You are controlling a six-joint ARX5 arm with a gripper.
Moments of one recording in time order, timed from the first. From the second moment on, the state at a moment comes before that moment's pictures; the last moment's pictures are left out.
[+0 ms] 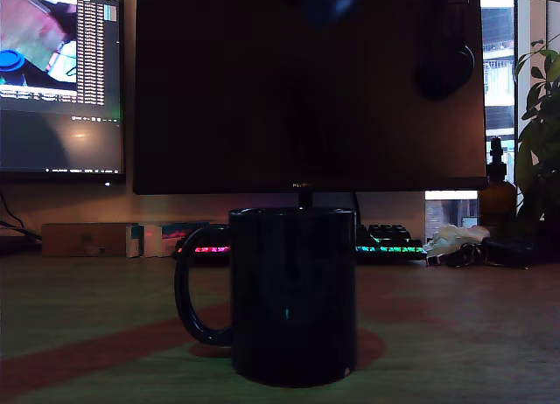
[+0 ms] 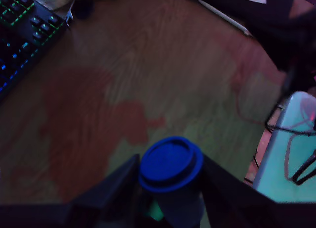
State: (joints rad) arm -0.84 1.65 1.74 -1.03 0.27 0.06
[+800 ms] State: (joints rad) arm -0.83 1.27 0.82 -0.23 0.40 0.12
